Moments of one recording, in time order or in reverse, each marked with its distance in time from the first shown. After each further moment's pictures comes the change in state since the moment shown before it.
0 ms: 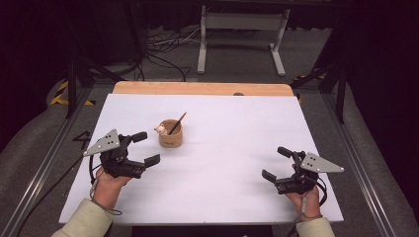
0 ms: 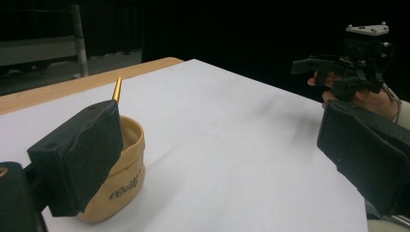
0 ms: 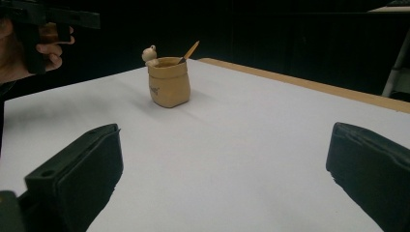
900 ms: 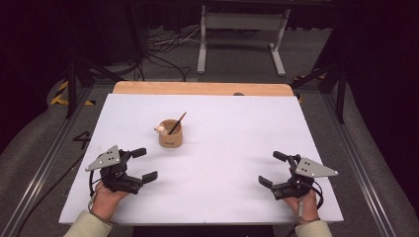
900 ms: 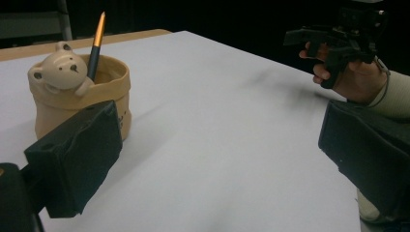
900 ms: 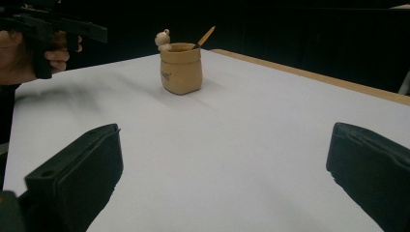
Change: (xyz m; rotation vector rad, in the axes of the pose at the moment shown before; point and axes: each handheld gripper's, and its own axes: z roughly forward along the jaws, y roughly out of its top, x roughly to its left) left arm 0.000 -0.047 -0.005 0.049 -0.033 -0.024; right arm 0.007 -0.012 0.005 0.025 0.042 -0.046
